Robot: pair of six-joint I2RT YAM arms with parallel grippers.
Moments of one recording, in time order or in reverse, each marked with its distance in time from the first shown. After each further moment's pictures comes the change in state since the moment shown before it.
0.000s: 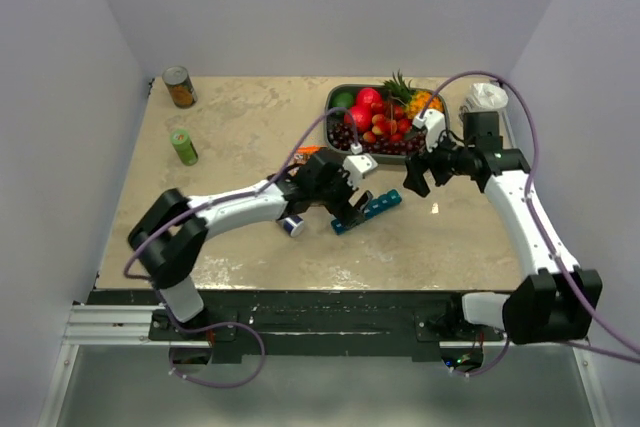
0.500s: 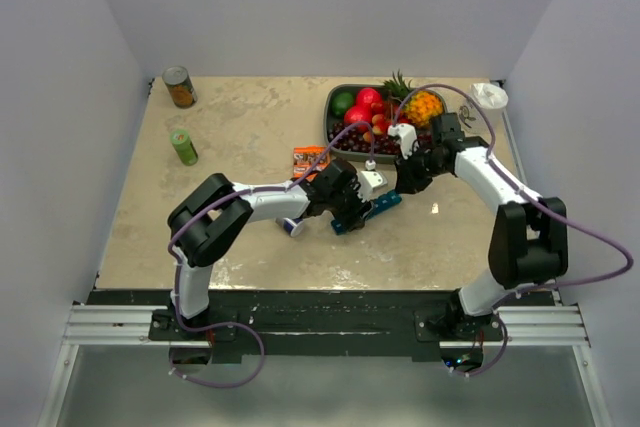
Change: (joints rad) left arm -0.004 0.192 0.043 0.059 0.069 0.082; right arm 0.060 0.329 0.002 0.043 0.011 0.029
